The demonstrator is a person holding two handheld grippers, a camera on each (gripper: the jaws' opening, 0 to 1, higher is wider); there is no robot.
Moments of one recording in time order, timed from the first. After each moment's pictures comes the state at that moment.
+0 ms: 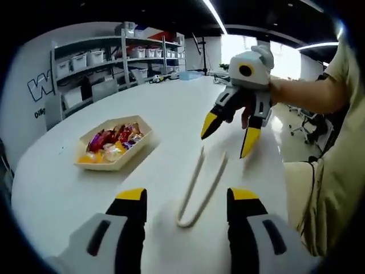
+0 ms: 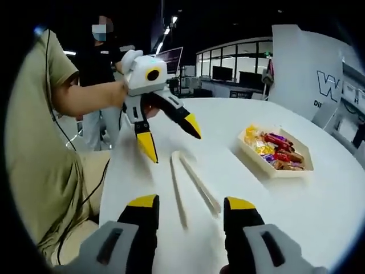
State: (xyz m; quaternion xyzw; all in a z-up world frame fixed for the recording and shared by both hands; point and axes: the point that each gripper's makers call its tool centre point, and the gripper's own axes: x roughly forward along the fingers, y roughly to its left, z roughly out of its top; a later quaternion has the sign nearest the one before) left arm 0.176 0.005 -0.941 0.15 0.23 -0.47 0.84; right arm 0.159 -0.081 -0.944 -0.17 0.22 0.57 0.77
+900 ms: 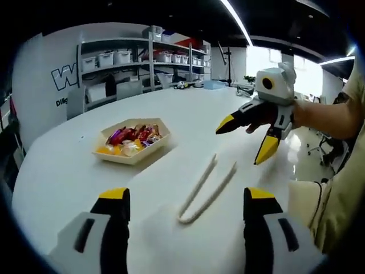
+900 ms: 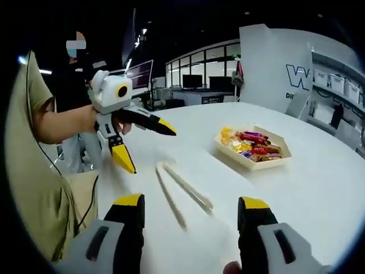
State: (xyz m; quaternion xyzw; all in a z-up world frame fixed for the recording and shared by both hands) left arm 0.175 0.019 -0.929 0.10 0.22 -0.39 0.89; right arm 0.165 -0.092 -0.931 -0.11 0.21 0.49 0.84
